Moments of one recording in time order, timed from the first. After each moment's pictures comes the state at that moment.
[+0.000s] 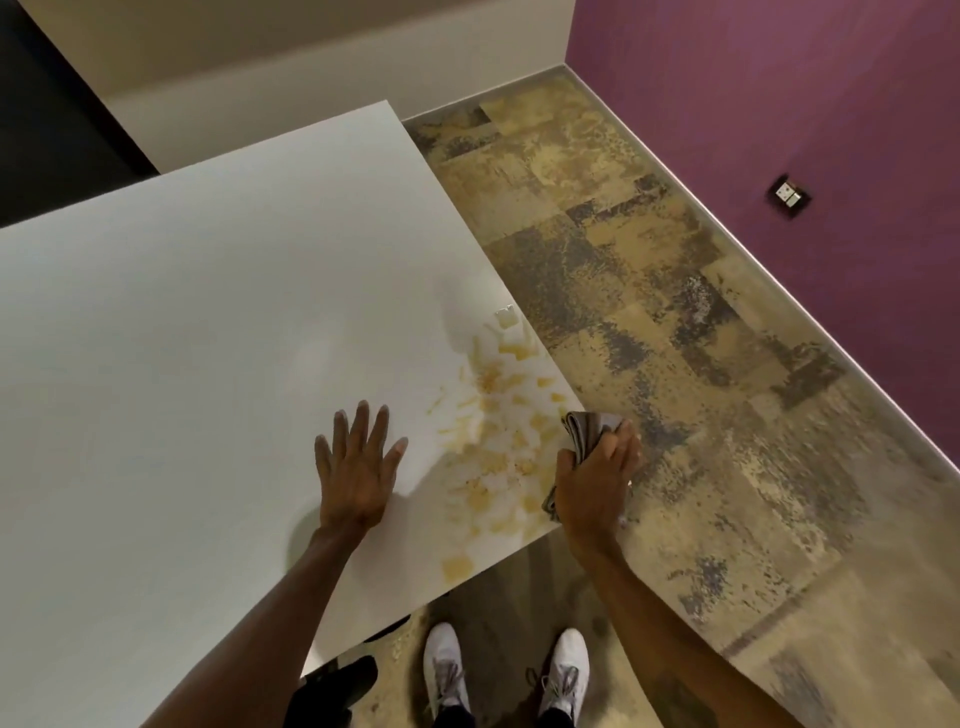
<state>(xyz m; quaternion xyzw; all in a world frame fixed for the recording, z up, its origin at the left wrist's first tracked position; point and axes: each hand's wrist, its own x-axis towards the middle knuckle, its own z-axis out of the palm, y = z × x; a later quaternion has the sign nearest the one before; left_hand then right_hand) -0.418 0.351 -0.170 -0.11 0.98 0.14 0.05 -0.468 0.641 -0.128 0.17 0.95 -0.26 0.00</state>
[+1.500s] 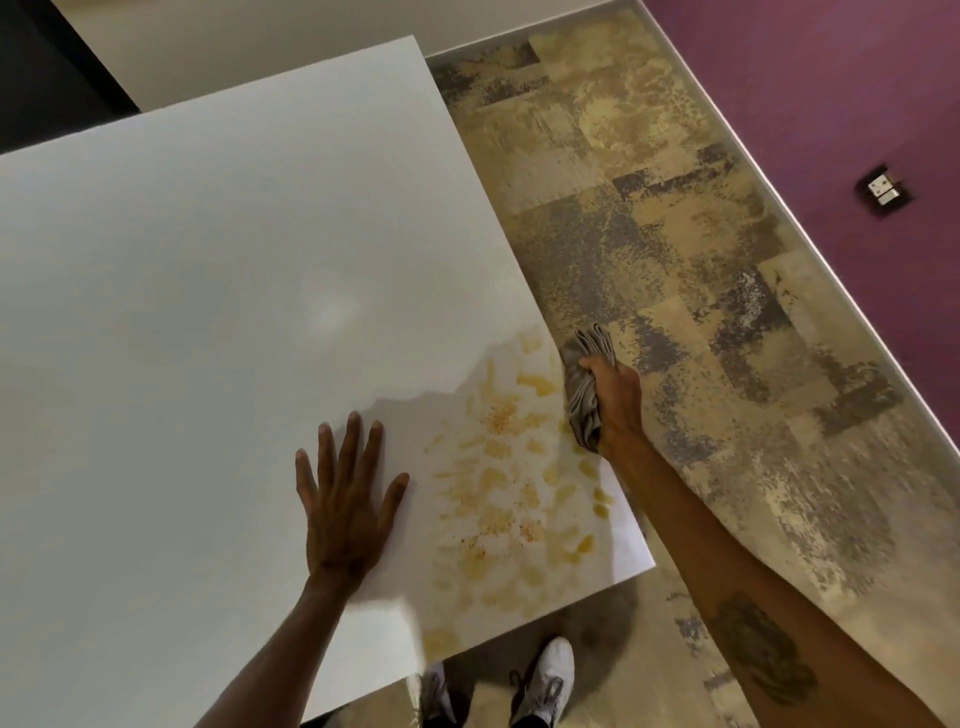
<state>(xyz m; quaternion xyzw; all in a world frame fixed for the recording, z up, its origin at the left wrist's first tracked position) -0.444 0.363 -0.175 -0.15 0.98 0.08 0.04 -0.661 0.622 -0.121 0.30 0.69 -0.63 0.18</state>
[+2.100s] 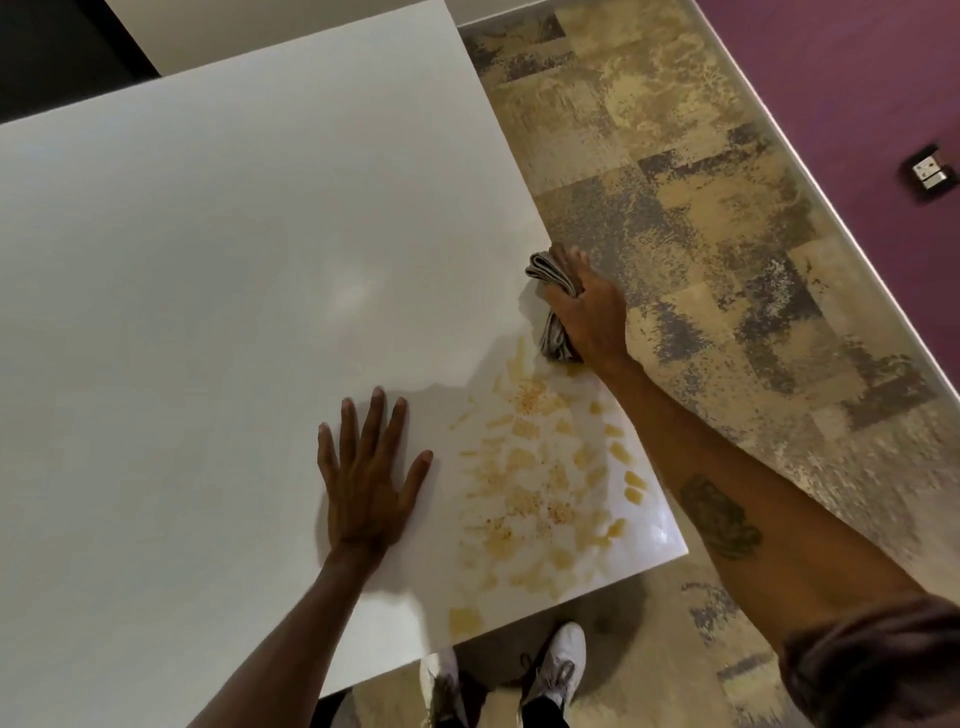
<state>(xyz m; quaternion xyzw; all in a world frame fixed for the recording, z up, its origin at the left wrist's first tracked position) -0.445 0.358 -0.178 -0.15 0.98 0.10 0.02 -0.717 0.557 -0.137 -0.03 0.89 -0.43 0.14</state>
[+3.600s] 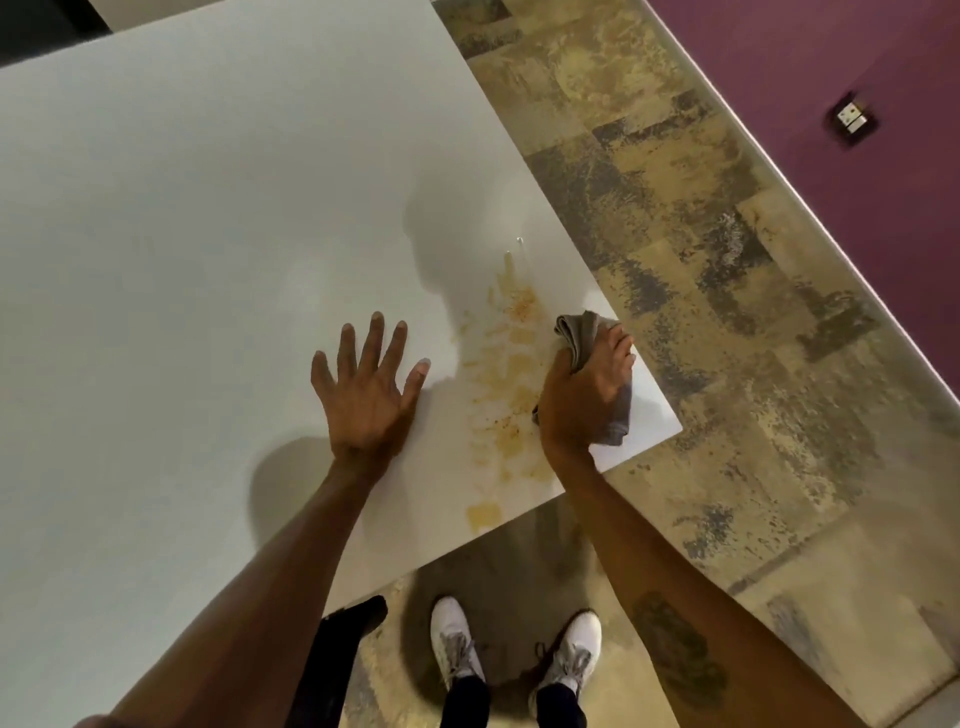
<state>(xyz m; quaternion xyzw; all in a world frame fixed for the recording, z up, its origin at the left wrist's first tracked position) -0.434 0.346 -0.193 -0.14 0.99 0.05 -0.01 -0.498 0.561 -0.167 0.19 0.91 -0.33 -0.15</state>
